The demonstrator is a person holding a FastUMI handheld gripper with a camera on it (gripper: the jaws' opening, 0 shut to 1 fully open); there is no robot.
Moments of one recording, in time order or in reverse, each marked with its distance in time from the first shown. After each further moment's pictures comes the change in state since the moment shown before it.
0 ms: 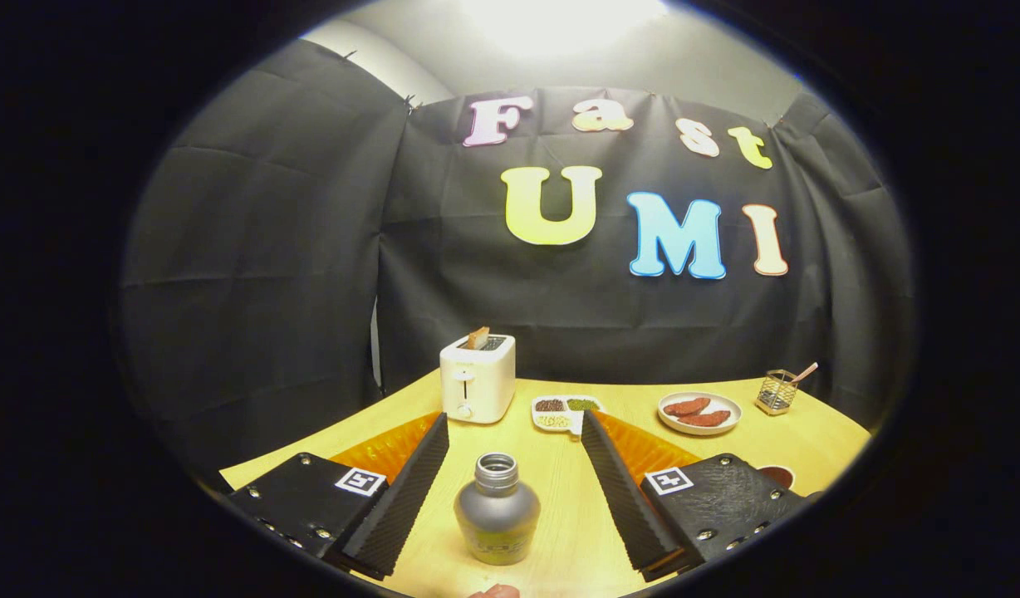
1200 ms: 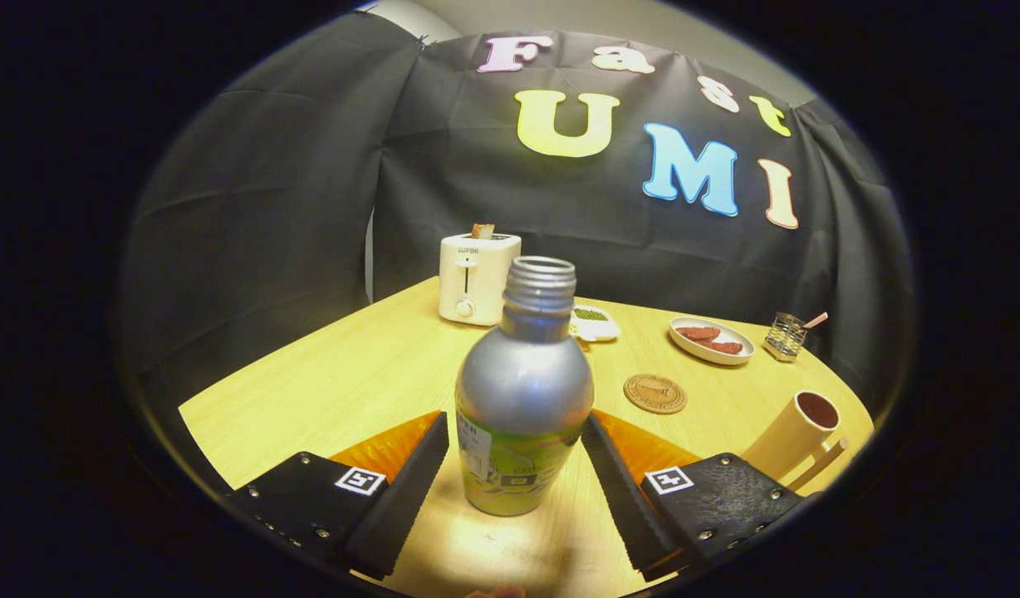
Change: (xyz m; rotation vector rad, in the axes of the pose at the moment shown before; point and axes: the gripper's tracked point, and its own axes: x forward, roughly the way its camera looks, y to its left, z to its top) arm 0.010 0.015 -0.122 -0.053 0.256 -0.019
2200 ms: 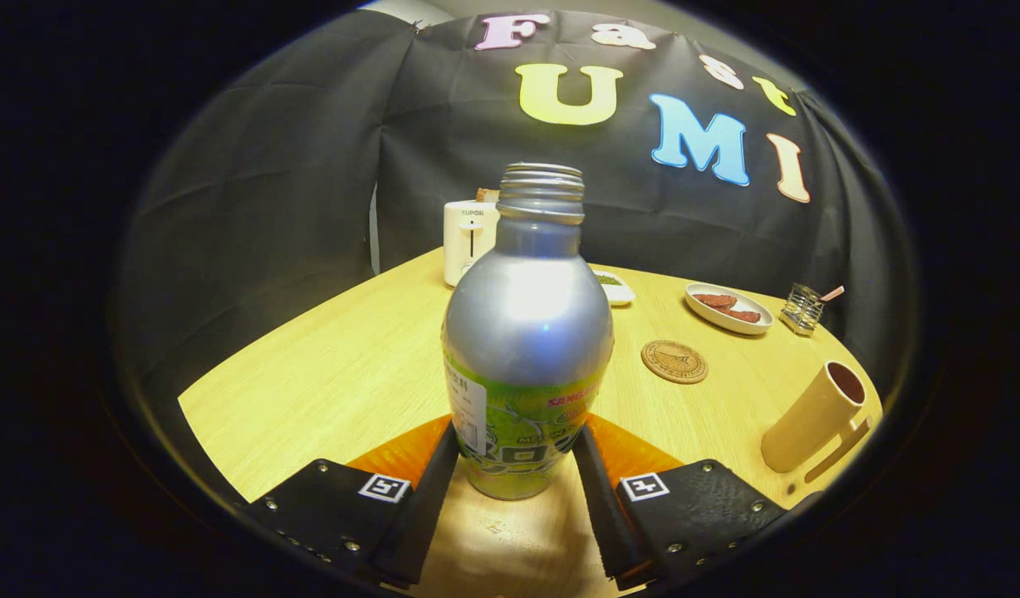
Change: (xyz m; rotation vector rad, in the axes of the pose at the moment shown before) arm 0.010 0.004 -0.019 0.033 0.094 0.047
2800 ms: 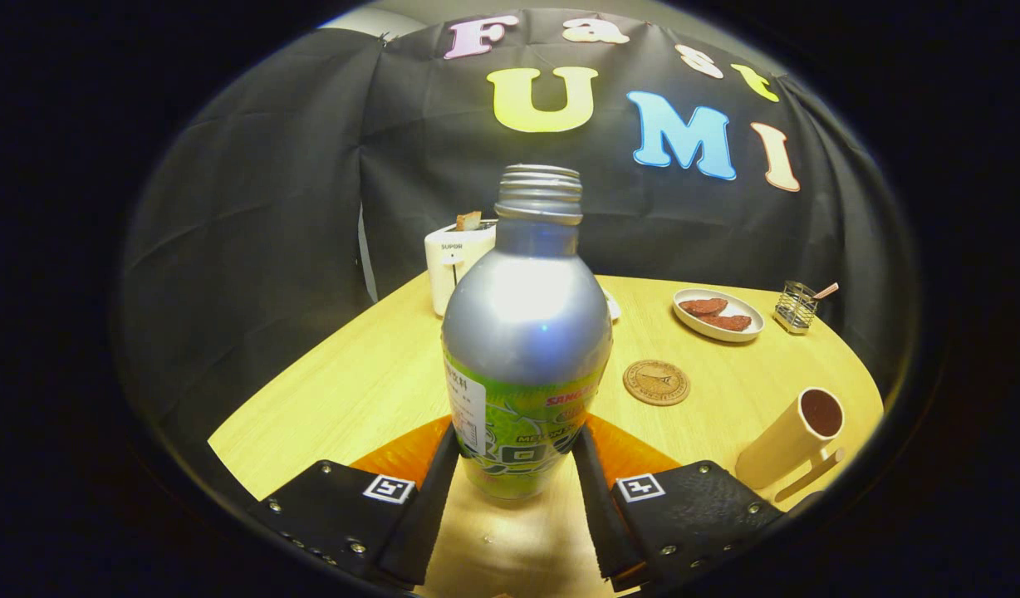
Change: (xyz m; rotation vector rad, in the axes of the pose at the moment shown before) arm -0.022 -0.028 0.055 0.109 -0.008 -0.005
